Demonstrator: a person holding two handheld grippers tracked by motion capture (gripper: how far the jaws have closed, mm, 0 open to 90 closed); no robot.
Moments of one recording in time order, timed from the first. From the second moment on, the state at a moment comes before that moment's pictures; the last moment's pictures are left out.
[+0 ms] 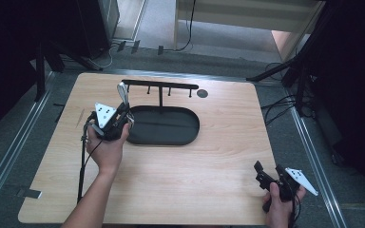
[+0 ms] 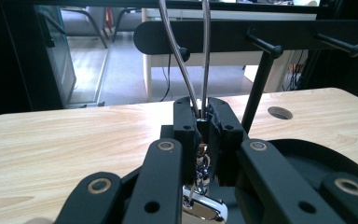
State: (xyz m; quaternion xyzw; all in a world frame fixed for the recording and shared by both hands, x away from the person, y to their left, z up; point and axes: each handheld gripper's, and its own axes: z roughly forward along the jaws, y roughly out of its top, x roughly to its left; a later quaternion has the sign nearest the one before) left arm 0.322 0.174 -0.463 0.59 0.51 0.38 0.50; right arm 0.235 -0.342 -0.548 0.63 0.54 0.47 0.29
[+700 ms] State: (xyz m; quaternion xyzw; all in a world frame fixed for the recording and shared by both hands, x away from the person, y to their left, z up) left arm 0.344 0.167 -0.474 0.61 0.52 0.36 0.48; right arm 0.235 -0.342 -0.548 0.63 0.54 0.47 0.29
